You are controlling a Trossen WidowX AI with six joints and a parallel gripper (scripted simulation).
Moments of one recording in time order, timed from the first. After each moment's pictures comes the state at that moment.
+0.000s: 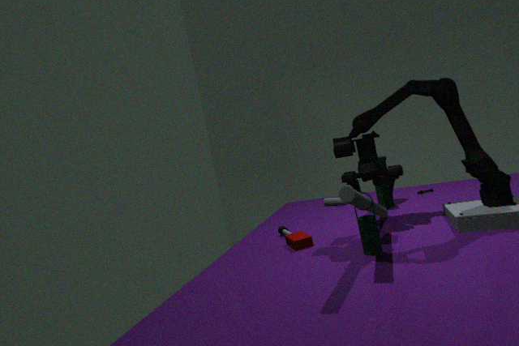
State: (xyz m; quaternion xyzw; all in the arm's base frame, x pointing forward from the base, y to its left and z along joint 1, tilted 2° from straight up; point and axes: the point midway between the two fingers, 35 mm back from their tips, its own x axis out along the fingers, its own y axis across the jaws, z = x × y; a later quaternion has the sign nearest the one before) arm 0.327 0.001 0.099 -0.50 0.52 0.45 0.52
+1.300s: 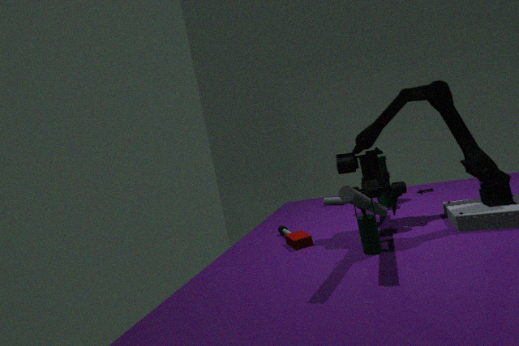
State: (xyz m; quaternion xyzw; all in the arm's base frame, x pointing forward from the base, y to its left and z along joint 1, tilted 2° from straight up) arm 0.329 -0.001 0.042 -0.50 0.52 0.45 0.52
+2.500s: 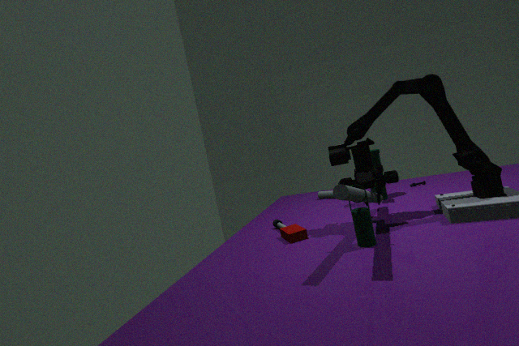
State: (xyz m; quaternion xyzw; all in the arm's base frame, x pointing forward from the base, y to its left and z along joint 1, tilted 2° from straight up) arm 0.329 -0.006 0.054 -0.51 0.54 0.45 0.50
